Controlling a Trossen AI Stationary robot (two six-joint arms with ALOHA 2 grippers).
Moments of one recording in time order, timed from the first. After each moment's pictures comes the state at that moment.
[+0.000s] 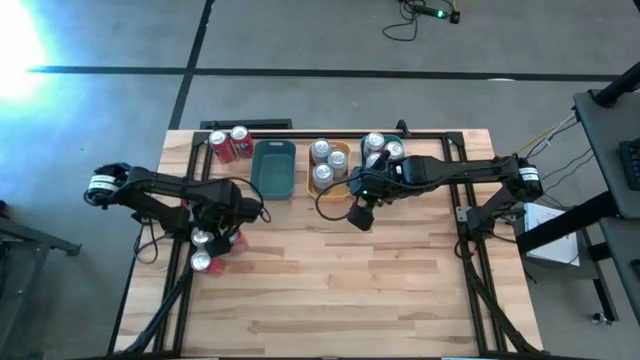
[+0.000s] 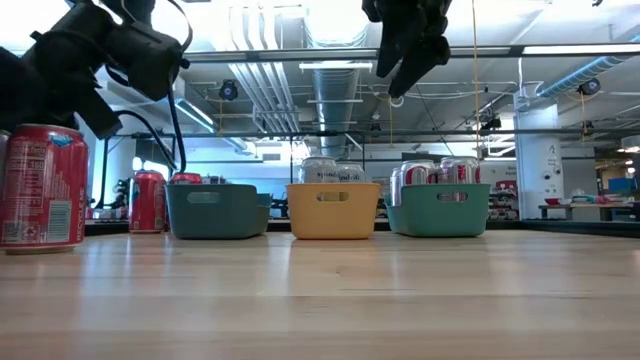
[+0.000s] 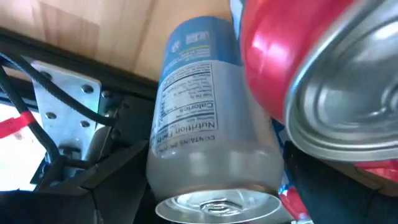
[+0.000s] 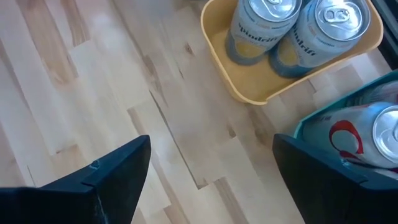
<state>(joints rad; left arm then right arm) 0.02 1.35 0.84 -1.51 0.23 -0.40 0.00 1.63 1.54 -1.03 0.18 0.41</state>
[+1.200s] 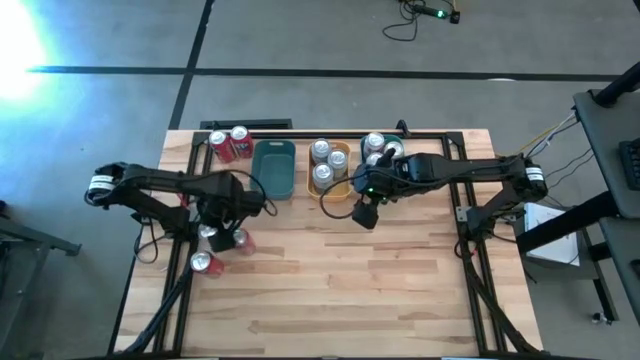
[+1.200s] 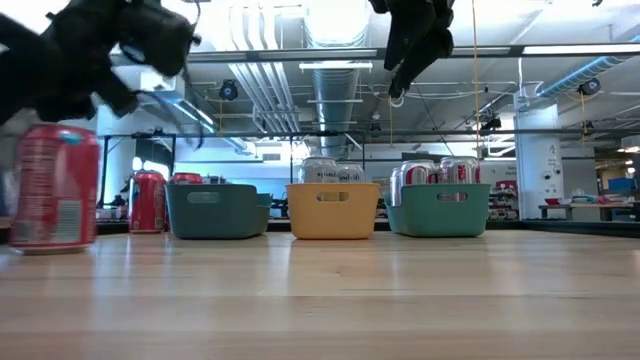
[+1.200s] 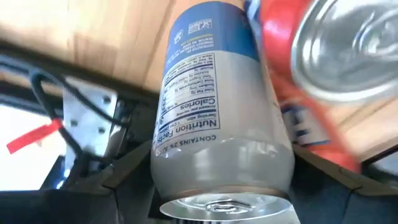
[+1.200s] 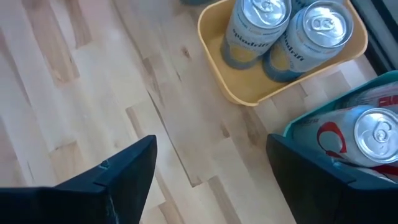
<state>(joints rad) 0.03 1.35 0.98 -1.57 0.19 -0.39 0.00 1.59 1.54 -1.05 0.19 0.38</state>
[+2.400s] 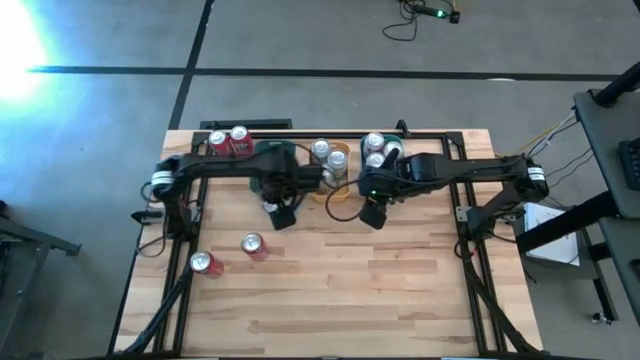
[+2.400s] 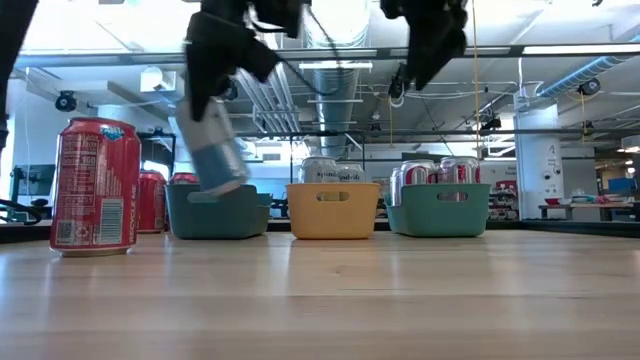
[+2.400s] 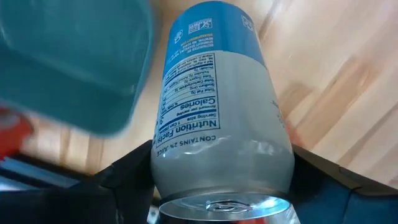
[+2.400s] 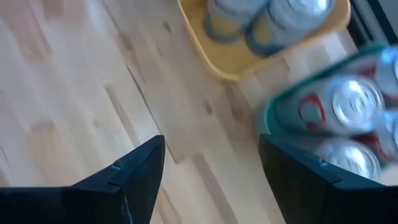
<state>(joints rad) 0.12 1.82 1.67 -1.57 -0.04 -0.29 0.00 1.59 1.54 -1.16 0.21 0.40</state>
